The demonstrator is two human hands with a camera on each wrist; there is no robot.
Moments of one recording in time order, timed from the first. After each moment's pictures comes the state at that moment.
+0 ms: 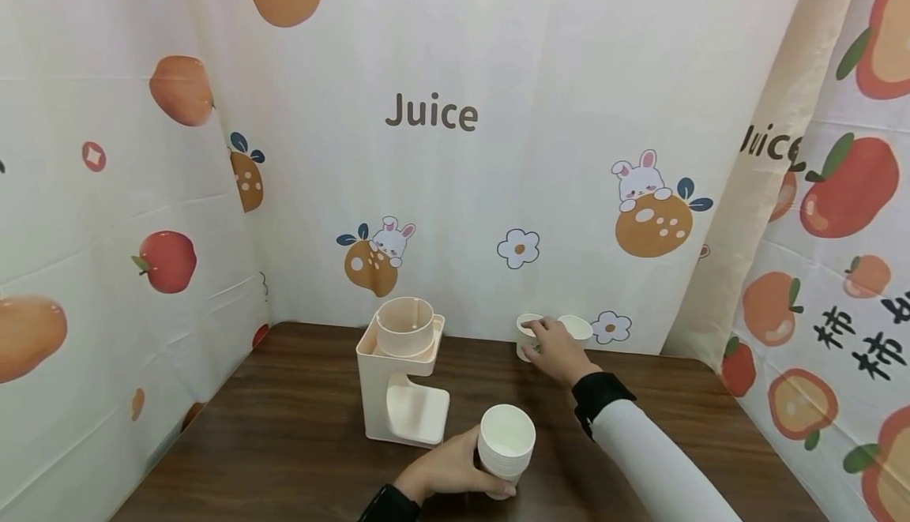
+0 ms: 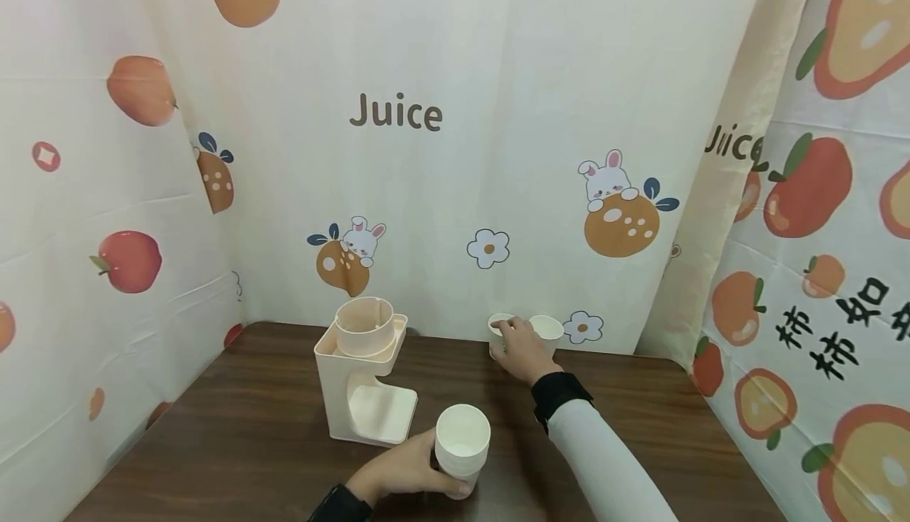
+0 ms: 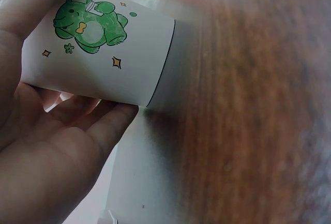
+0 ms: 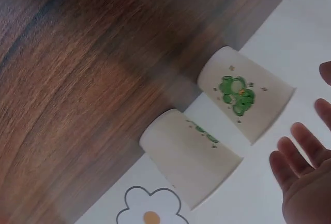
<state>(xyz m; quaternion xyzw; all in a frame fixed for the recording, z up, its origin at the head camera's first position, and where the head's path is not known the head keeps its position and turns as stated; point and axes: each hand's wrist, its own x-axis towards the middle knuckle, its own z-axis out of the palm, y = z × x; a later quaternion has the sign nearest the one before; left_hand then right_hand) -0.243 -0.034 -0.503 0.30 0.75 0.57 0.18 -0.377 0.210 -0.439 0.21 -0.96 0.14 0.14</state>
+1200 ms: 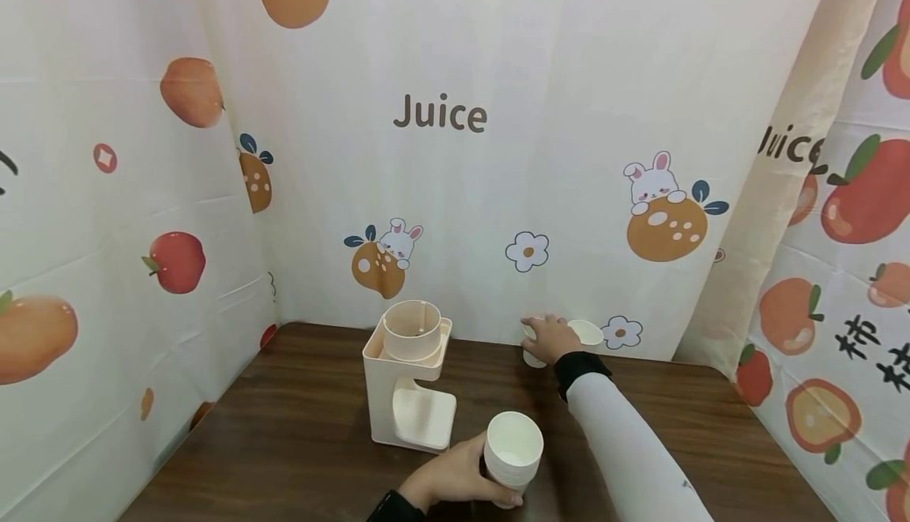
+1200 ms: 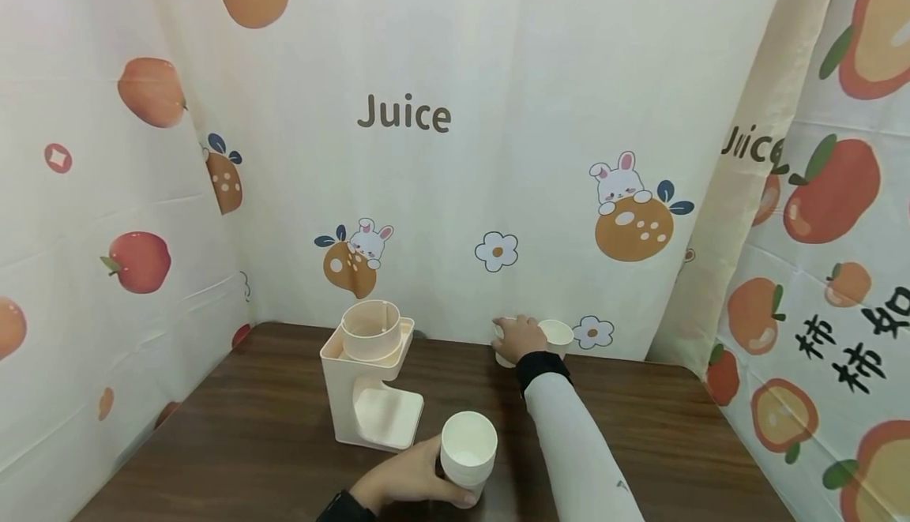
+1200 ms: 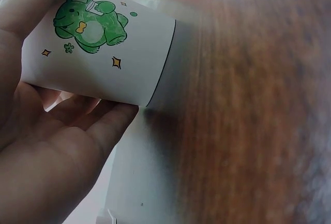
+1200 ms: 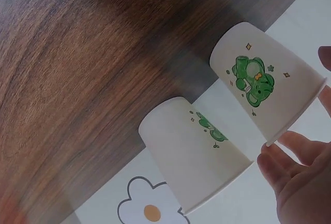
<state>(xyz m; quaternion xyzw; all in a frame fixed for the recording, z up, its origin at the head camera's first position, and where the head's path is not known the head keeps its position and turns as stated) -0.244 -0.035 -0.503 0.30 0.73 0.58 0.19 -0.423 0.193 -0.441 0.13 -0.99 0.06 0.07</state>
